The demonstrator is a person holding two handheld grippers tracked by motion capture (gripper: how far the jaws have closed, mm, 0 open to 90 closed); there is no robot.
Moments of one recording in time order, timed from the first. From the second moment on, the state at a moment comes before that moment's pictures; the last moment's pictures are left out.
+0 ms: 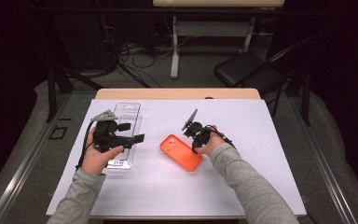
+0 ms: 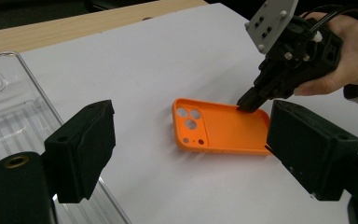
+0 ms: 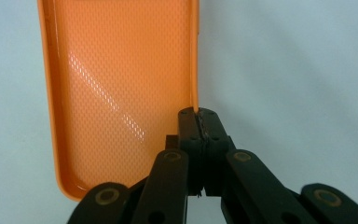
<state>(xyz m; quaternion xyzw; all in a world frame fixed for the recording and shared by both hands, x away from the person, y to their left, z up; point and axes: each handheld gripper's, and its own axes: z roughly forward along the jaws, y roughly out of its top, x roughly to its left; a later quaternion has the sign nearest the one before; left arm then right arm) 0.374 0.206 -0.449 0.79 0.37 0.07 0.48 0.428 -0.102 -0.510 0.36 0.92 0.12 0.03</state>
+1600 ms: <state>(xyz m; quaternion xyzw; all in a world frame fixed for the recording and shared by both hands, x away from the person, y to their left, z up) 0.363 0.182 -0.452 0.78 0.38 0.06 0.50 0.376 -0.113 -0.478 0.43 0.82 0.36 0.13</state>
